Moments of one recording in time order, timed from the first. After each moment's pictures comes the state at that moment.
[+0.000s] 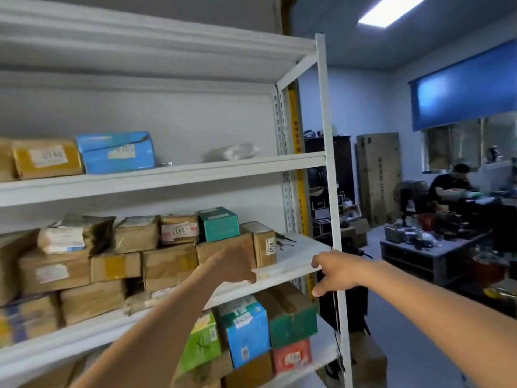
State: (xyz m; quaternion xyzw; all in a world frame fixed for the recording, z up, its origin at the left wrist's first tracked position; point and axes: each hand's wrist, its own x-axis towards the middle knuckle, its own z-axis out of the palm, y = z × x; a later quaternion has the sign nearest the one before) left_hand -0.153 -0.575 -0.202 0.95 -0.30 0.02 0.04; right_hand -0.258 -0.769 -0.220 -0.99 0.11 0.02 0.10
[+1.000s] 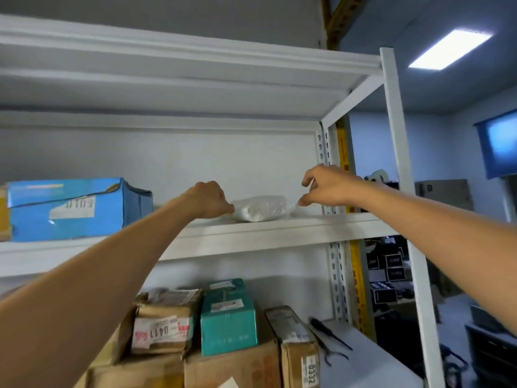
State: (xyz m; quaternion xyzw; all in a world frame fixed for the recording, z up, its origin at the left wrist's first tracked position) left_hand 0.070 -0.607 0.016 0.95 -0.16 0.24 0.12; right_hand 0.008 -0.848 0.018 -0.94 -0.02 -0.30 0.12
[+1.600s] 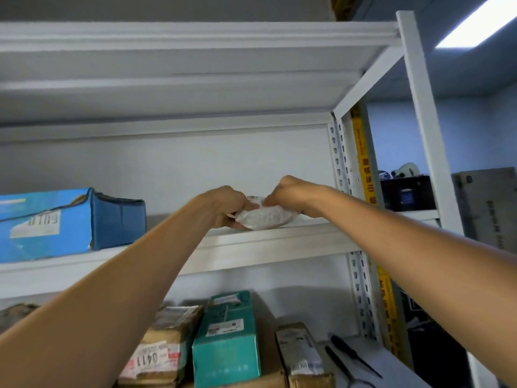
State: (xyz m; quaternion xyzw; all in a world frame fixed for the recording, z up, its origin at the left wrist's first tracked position) left_hand 0.116 -0.673 0.018 0.83 -0.15 0.08 0.54; right_hand 0.094 -0.821 0.018 -0.89 -0.08 -0.21 0.40
